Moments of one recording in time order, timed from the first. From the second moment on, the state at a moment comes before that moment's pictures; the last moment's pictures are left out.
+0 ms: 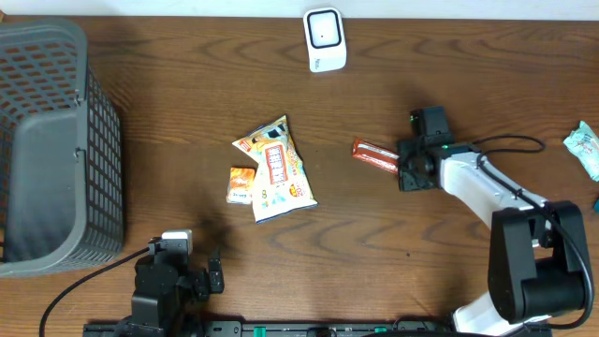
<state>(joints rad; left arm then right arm) -0.19 0.00 0.31 -1.02 -0.08 -0.17 0.16 1.75 0.94 -0.39 -0.02 1.67</state>
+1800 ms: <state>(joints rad) -0.19 0.00 0.31 -1.02 -0.08 -0.17 0.26 1.10 0.93 -0.45 -0.55 0.41</state>
